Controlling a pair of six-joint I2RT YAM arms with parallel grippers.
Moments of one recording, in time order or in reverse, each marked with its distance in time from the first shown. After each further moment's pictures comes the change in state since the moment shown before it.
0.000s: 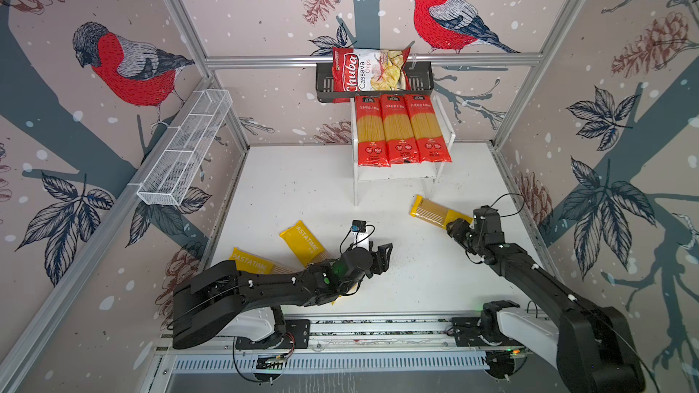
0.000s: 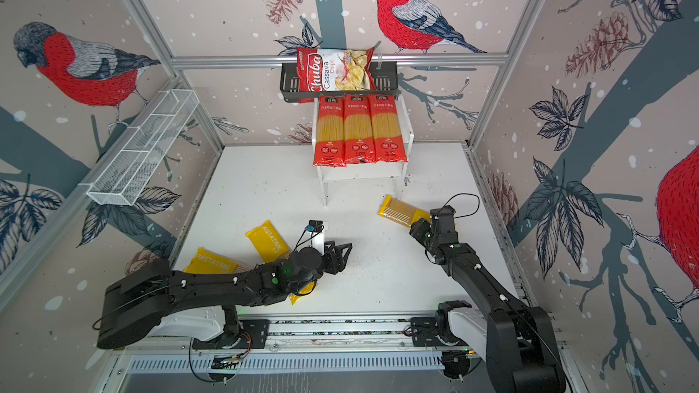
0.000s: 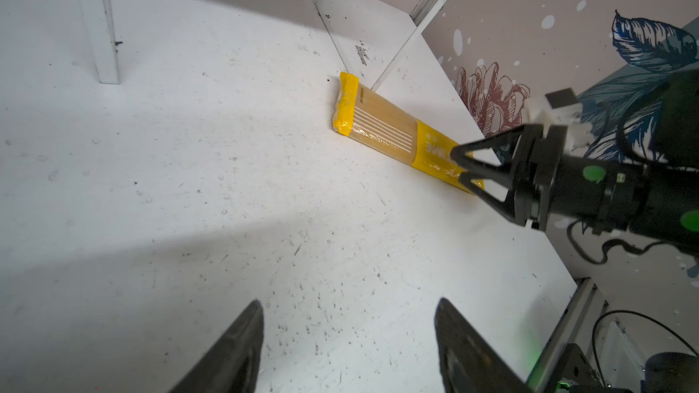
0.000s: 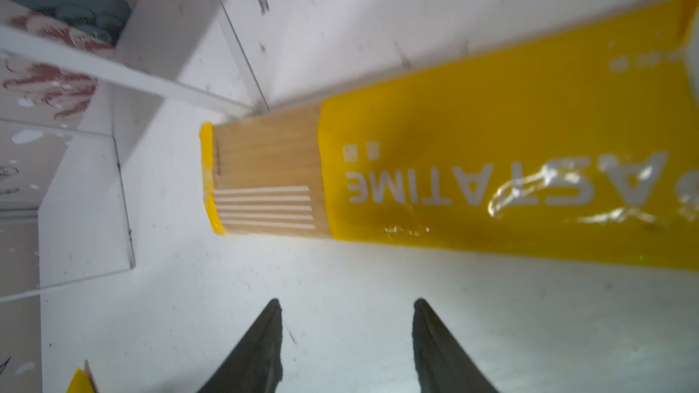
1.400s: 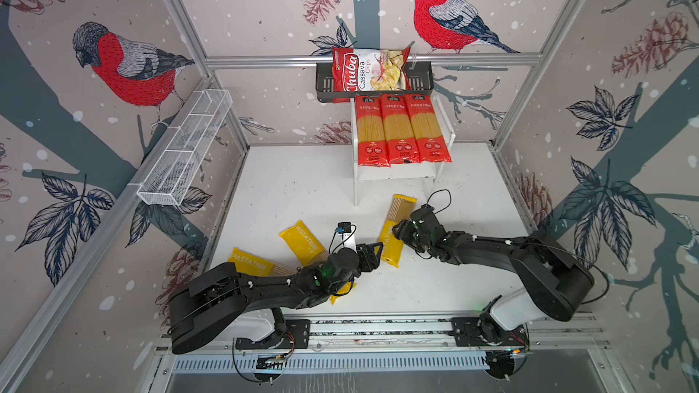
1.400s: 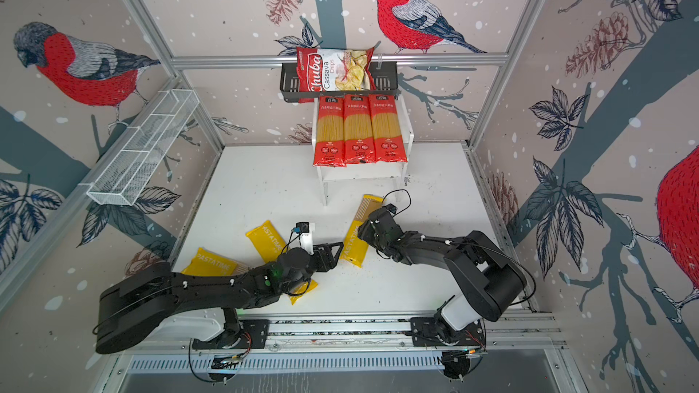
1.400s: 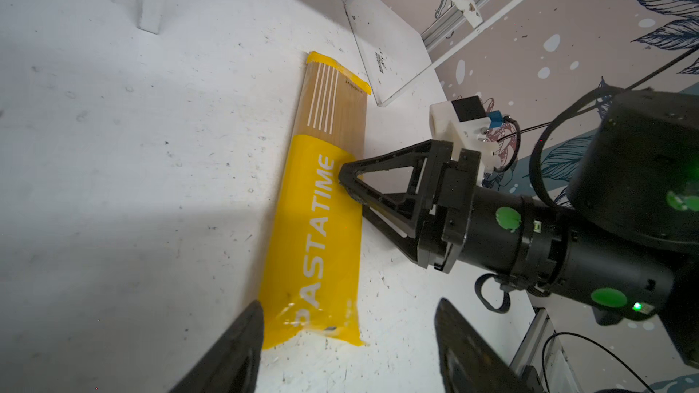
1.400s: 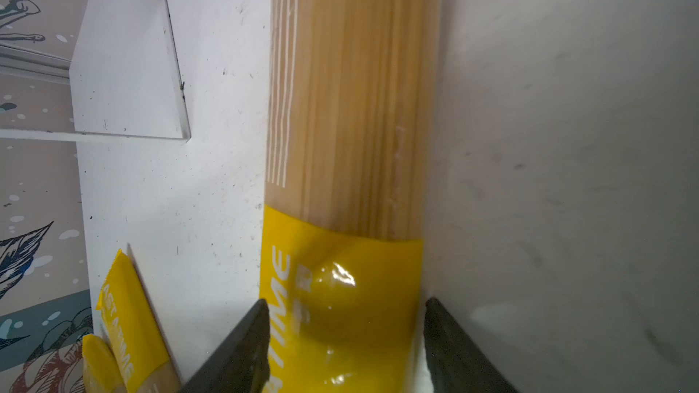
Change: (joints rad) left arm 0.094 -0.042 -0.142 0.146 0.077 -0.155; right arm 0.582 0.458 0.150 0.260 0.082 0.309
